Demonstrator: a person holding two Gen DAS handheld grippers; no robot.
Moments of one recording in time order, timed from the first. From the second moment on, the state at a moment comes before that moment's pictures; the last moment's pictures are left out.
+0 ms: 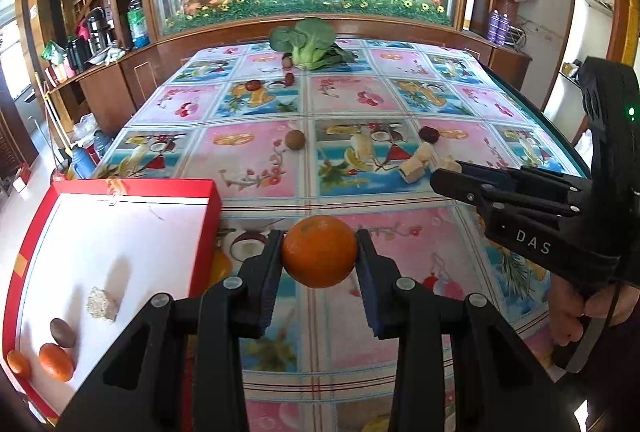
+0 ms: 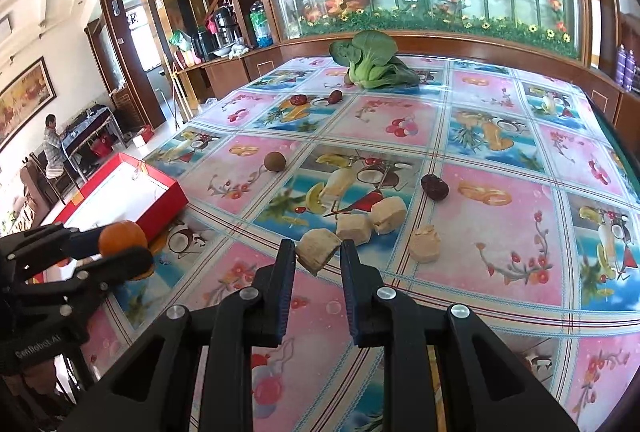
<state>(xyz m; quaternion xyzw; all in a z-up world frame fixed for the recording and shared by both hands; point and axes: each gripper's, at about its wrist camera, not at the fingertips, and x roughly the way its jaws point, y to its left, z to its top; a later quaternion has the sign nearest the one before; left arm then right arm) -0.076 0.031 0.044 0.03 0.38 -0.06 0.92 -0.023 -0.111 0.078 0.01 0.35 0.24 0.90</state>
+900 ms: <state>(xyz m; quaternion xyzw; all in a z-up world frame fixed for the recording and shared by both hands) -0.098 0.082 0.047 -0.02 0.36 -0.04 0.93 -0.014 -0.118 0.071 0.03 0.36 0.19 0.92</state>
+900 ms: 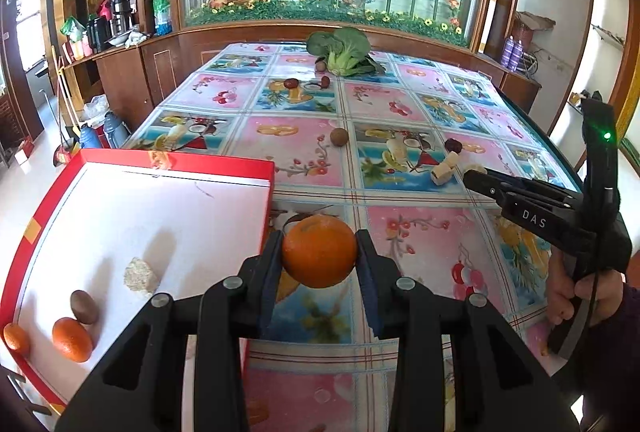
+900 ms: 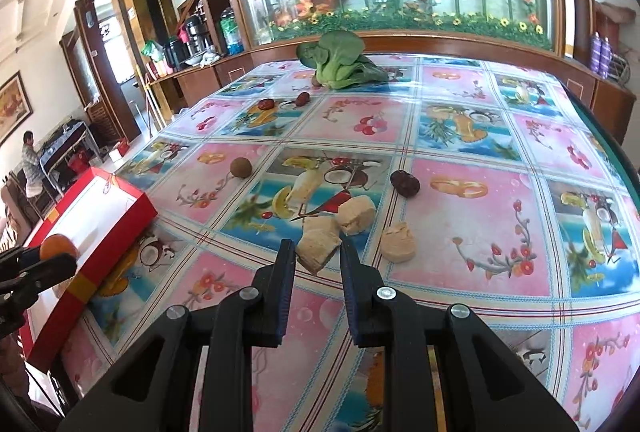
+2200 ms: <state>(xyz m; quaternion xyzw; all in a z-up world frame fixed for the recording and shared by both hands) -0.165 0.246 0.055 -0.11 0.31 0.09 0.94 -0.117 0.088 0.097 0.00 0.32 0.42 0.85</state>
